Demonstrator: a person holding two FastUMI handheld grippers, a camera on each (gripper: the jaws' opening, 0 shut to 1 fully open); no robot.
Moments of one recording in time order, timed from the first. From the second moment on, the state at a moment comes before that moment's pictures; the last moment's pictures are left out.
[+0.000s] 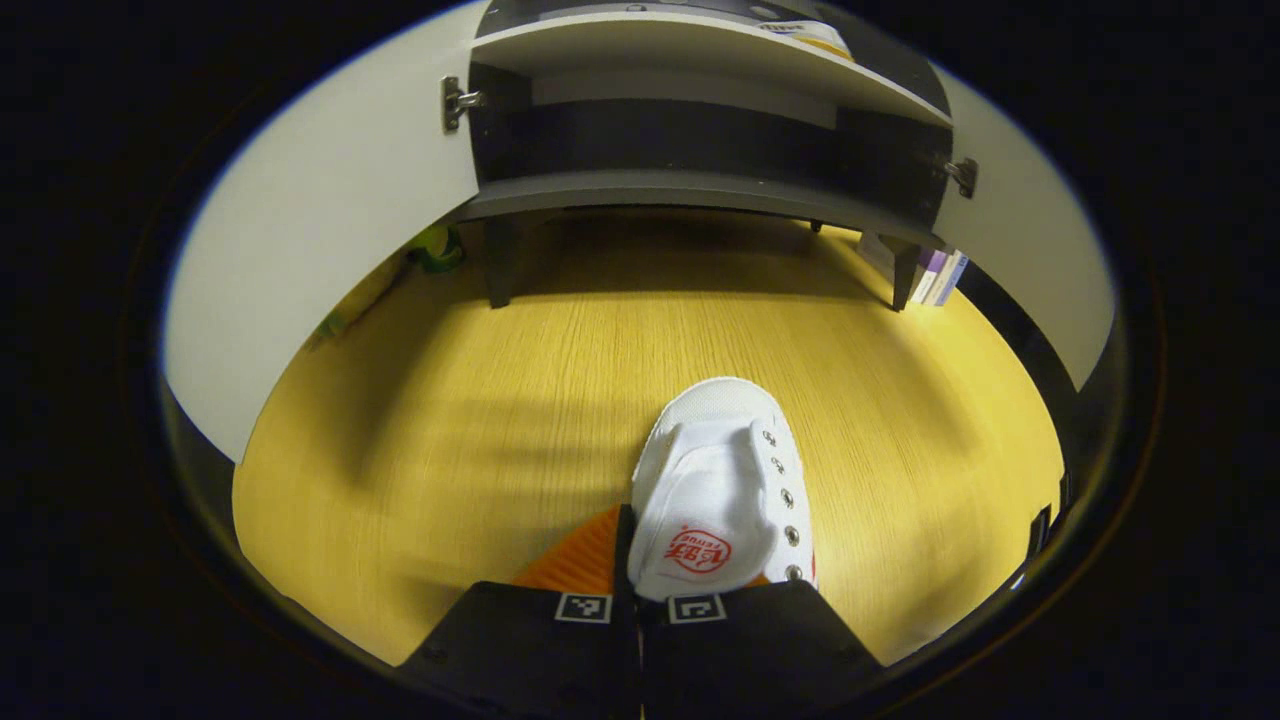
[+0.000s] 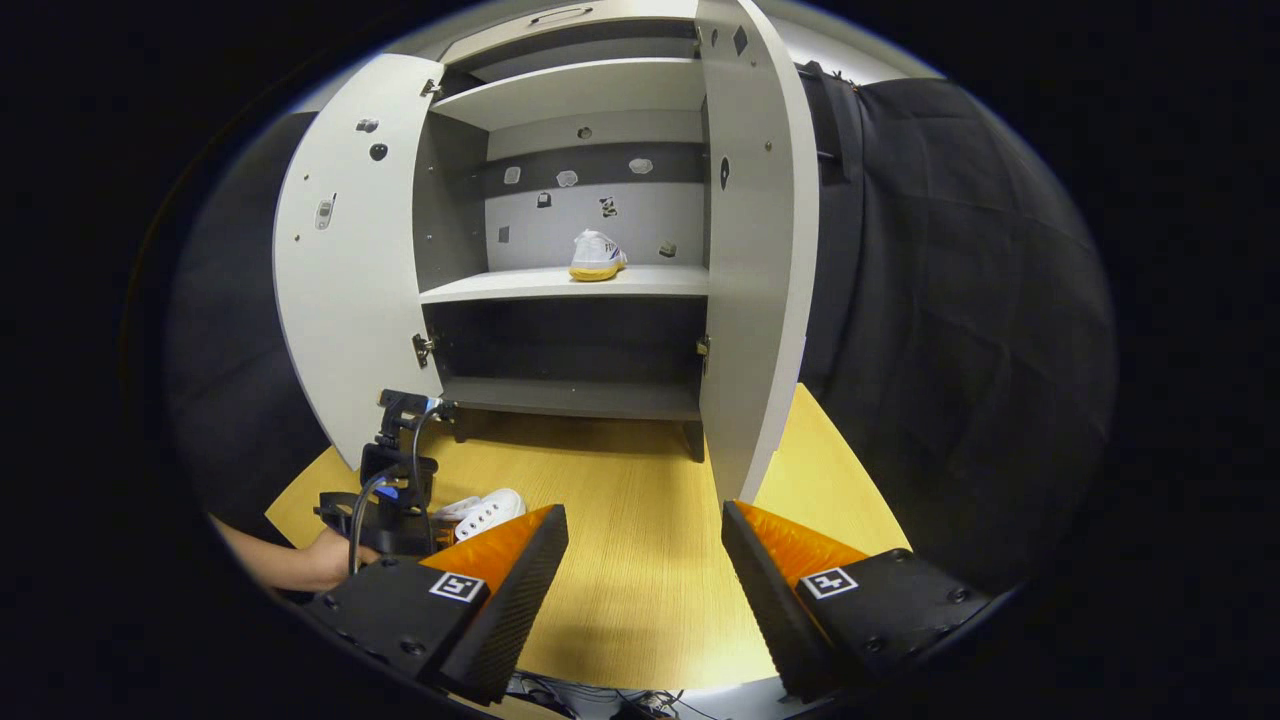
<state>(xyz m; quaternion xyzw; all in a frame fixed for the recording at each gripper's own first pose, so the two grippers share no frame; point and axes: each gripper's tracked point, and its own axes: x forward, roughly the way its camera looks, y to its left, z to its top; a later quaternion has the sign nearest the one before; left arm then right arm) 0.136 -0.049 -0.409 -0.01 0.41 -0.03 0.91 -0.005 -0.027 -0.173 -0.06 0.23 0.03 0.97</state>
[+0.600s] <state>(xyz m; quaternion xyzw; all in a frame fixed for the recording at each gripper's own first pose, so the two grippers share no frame) 0.139 -0.054 -0.223 -0.04 0.29 -0.04 0.96 -0.004 -0.034 -0.159 -0.06 0.21 0.07 0.97</state>
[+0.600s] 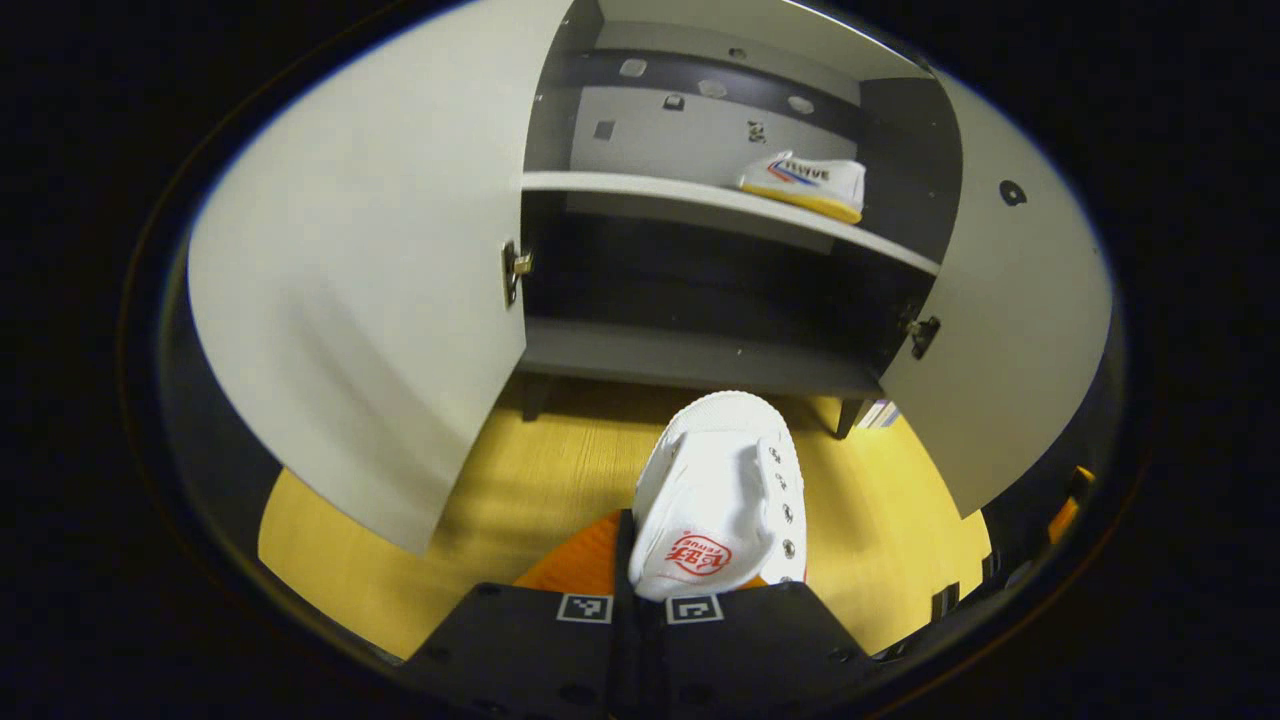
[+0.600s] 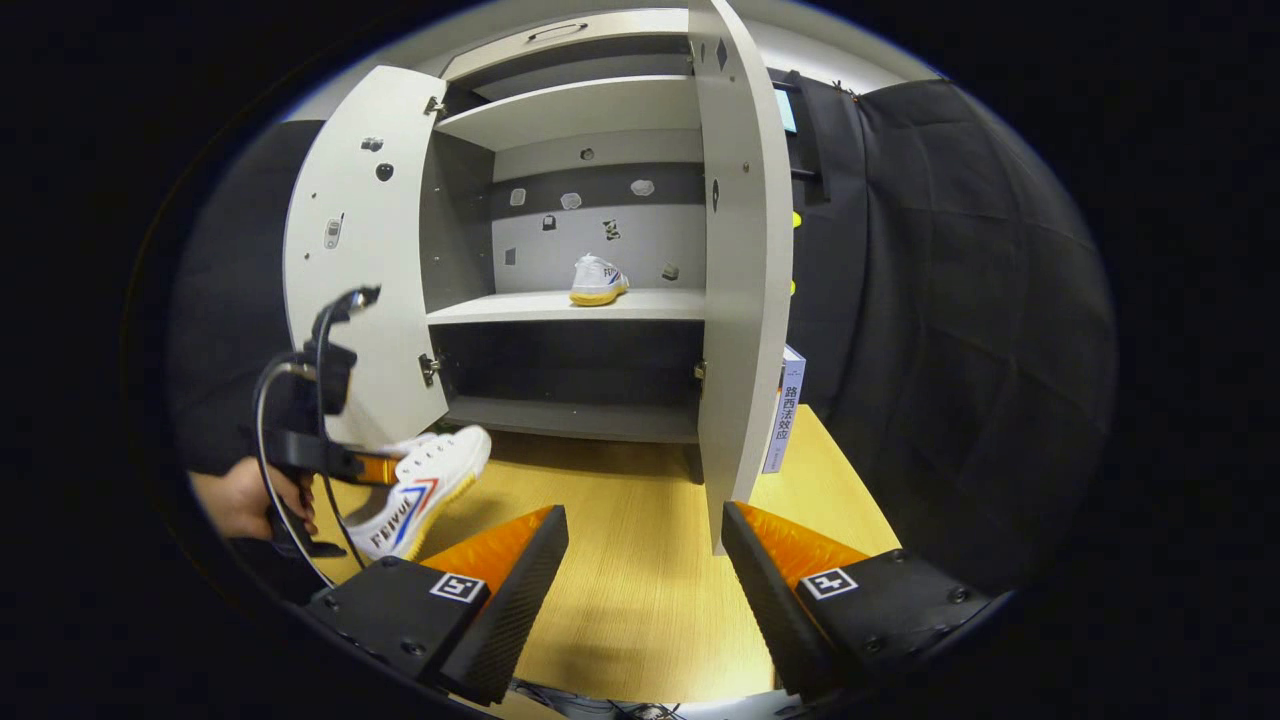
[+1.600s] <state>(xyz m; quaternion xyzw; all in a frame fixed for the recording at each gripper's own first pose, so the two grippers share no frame) 0.398 -0.046 0.010 0.07 0.18 0.00 0.98 0.002 -0.102 -0.127 -0.02 0.19 0.05 0.98</state>
